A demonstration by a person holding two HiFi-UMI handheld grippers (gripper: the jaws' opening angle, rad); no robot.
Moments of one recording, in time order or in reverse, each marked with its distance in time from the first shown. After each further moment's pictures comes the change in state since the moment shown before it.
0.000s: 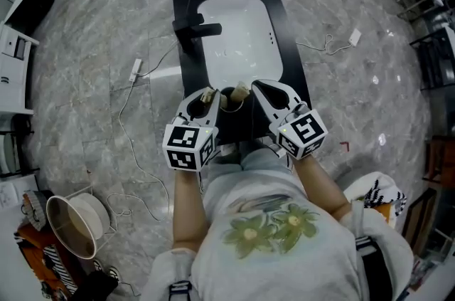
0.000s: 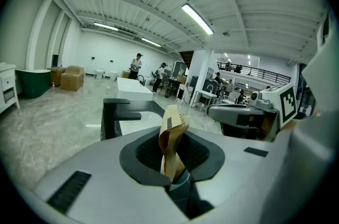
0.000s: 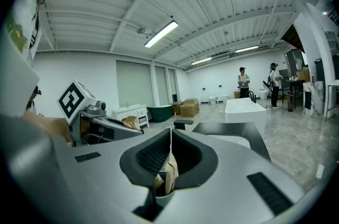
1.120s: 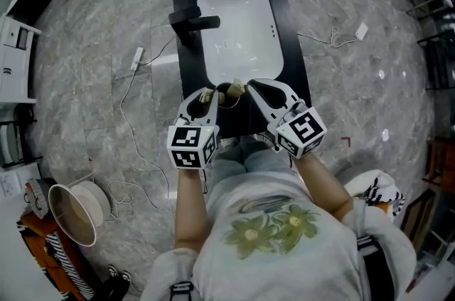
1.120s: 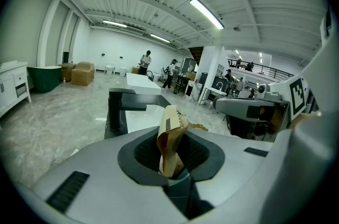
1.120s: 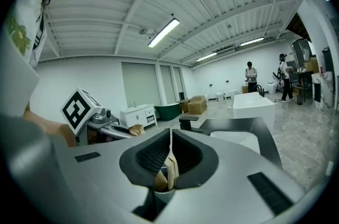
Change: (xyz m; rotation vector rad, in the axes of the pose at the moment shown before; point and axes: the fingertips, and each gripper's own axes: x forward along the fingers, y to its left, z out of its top) left arm 0.023 -0.001 -0.022 -0.052 0.042 0.101; right arm 0.001 -0.011 -0.008 0.030 0.023 0.098
